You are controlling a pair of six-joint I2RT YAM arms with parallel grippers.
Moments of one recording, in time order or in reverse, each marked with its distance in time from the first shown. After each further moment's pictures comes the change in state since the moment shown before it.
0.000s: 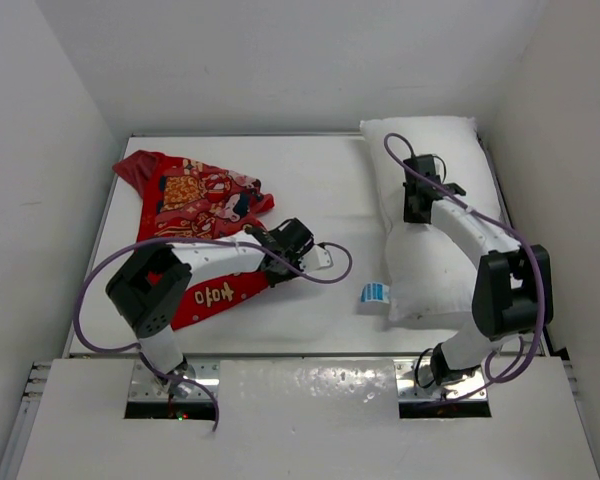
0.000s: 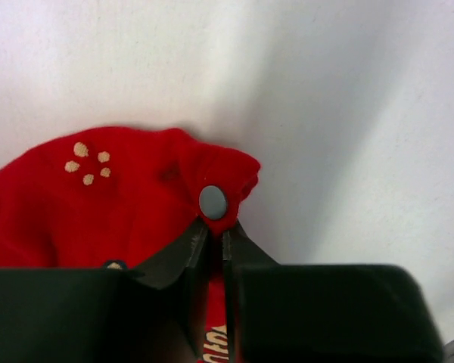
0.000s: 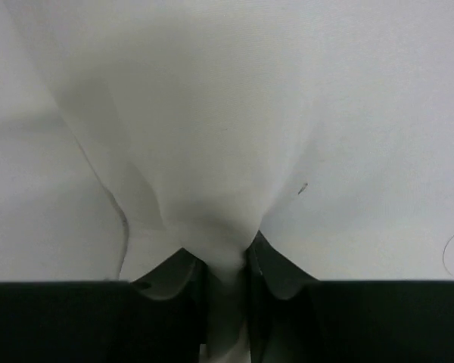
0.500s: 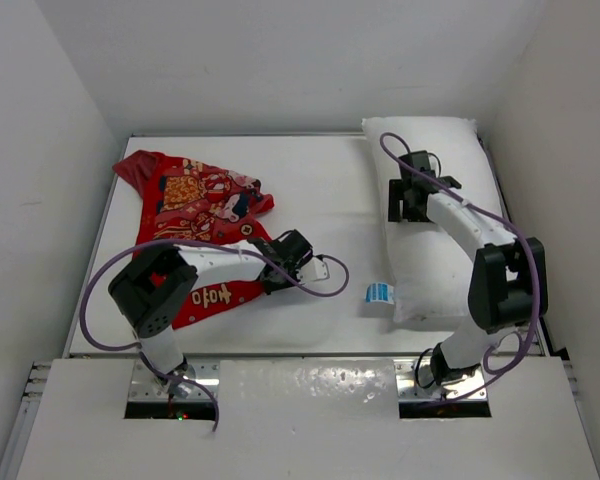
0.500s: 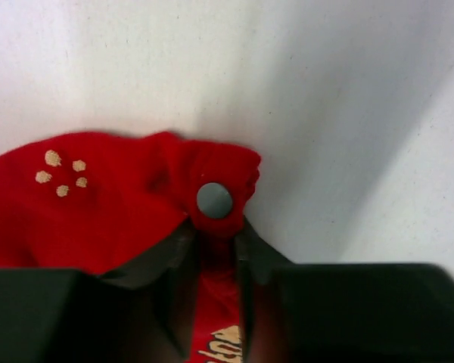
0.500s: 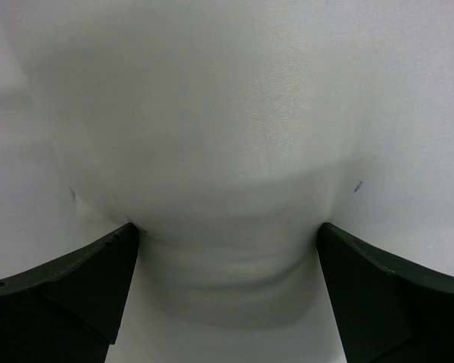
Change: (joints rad) left arm -0.021 0.010 -0.090 0.079 -0.063 0.051; right arm 0.008 0.050 0.076 -0.096 0.048 0.011
